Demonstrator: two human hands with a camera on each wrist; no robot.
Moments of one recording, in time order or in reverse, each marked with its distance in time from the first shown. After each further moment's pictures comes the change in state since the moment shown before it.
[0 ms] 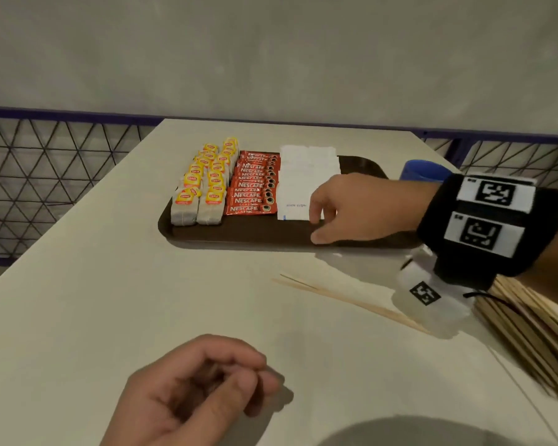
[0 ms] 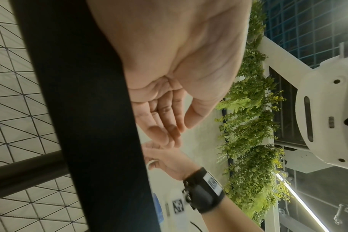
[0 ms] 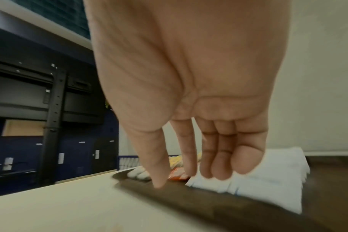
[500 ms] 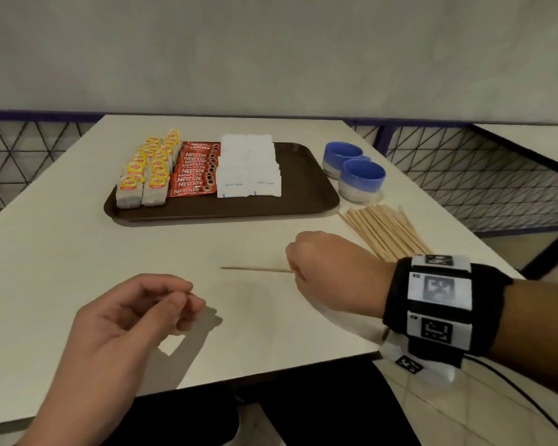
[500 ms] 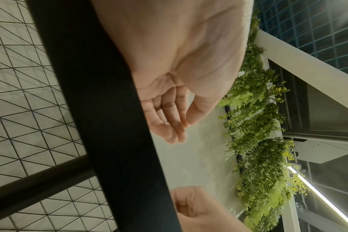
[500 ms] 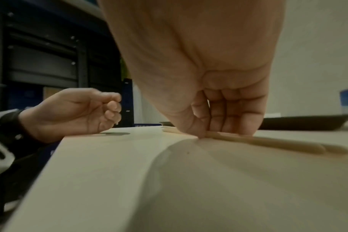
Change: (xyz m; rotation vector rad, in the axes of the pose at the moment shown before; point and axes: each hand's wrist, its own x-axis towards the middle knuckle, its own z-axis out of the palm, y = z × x) left_hand -0.011 -0.007 0.003 -0.096 0.179 0.070; right_hand -0.128 -0.013 0.093 -0.103 0.164 0.023
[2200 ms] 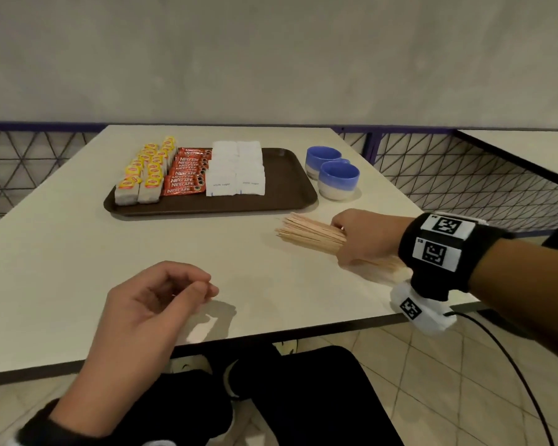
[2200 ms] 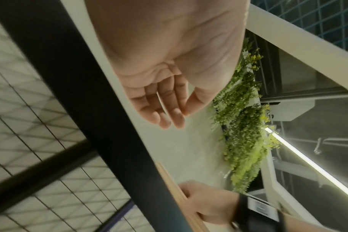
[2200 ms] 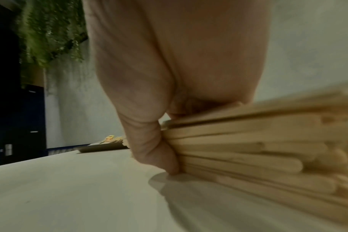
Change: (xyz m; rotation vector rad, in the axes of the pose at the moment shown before) left_hand -0.034 0.030 0.043 0.118 -0.081 0.045; right_hand -0.035 0.088 -0.029 0.299 -0.218 0.361
